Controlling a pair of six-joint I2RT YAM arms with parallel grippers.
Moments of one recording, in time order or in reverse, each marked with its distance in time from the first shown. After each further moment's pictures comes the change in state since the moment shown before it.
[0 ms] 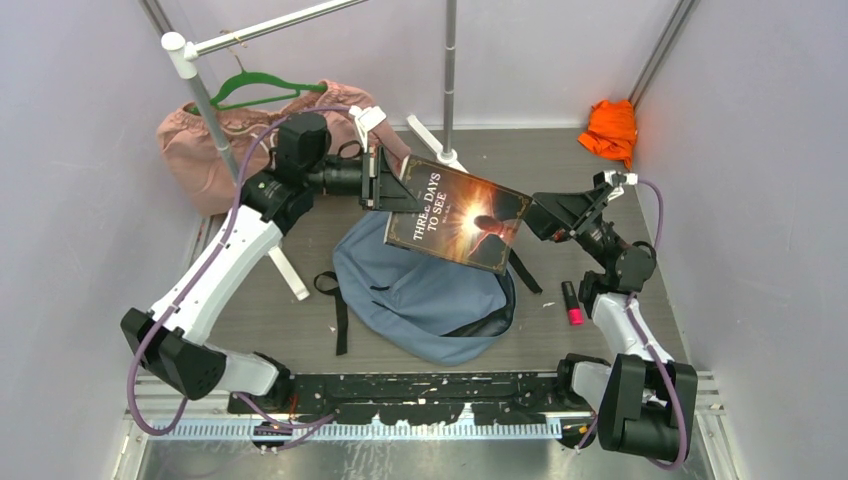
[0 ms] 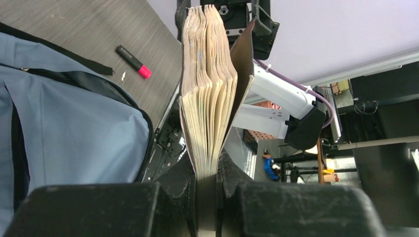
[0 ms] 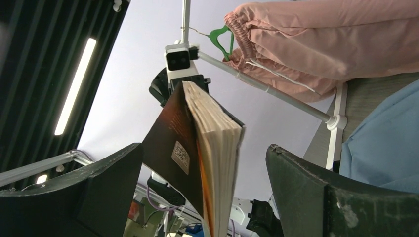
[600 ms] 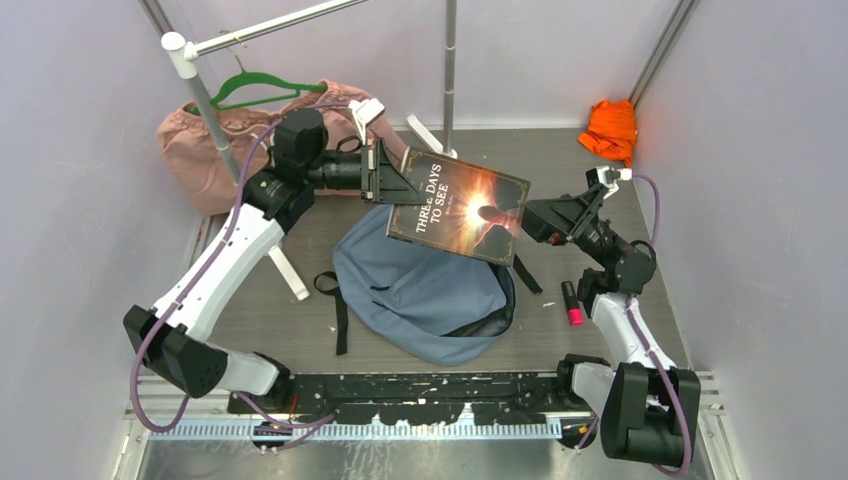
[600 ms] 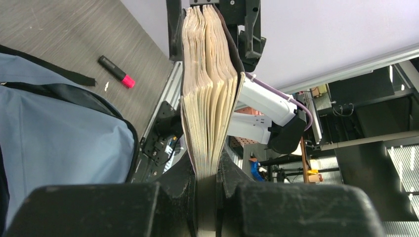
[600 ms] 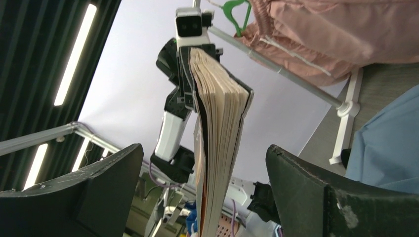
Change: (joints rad) left arm 0.019 0.009 -0.019 0.119 0.042 -0.119; right arm 0.029 -0.027 0.032 0.034 -0.048 0.018
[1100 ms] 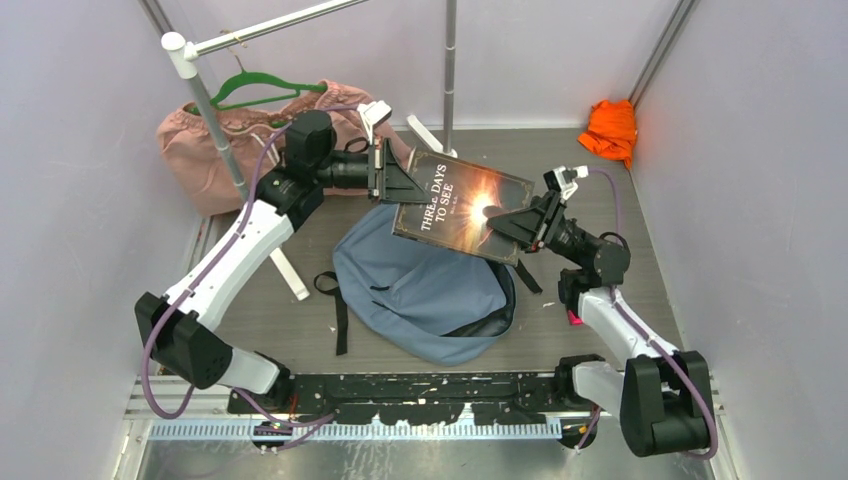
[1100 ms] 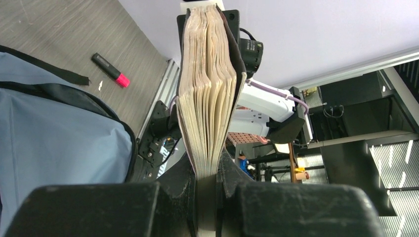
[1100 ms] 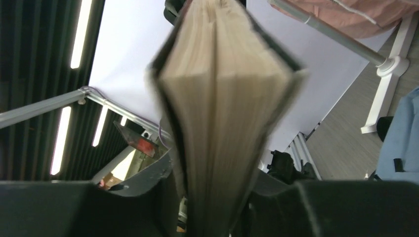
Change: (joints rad) left arm 0.000 0.050 -0.034 0.117 0.031 -0.073; right arm 0.245 0.041 0.008 -0.018 0.010 -0.066
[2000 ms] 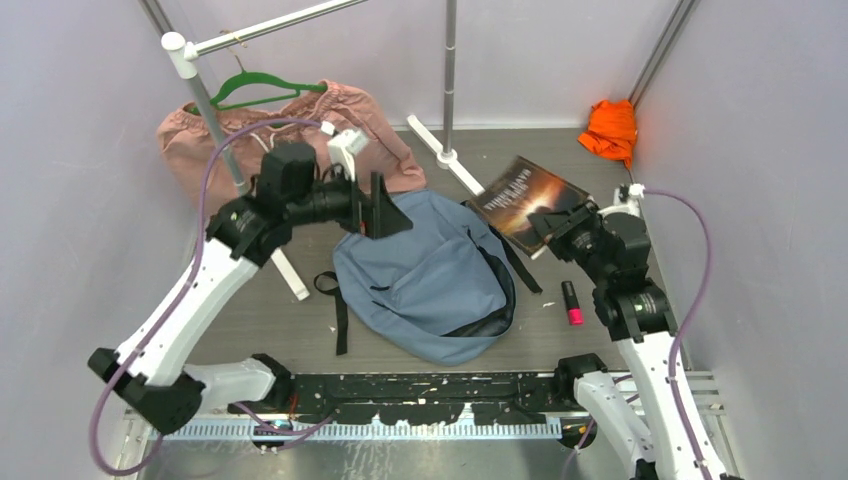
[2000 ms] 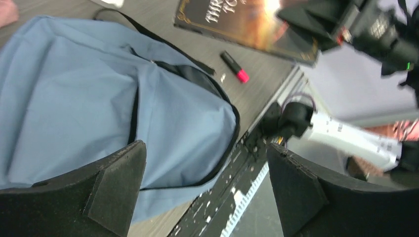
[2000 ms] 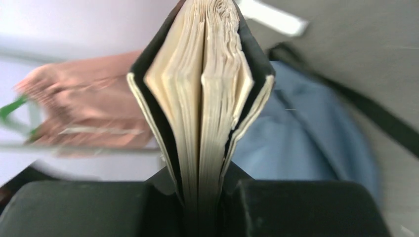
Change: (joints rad) left arm -0.063 -0.207 0.007 -0.470 -0.524 0.458; right arm 0.082 -0.381 0.408 -1.773 0.800 -0.821
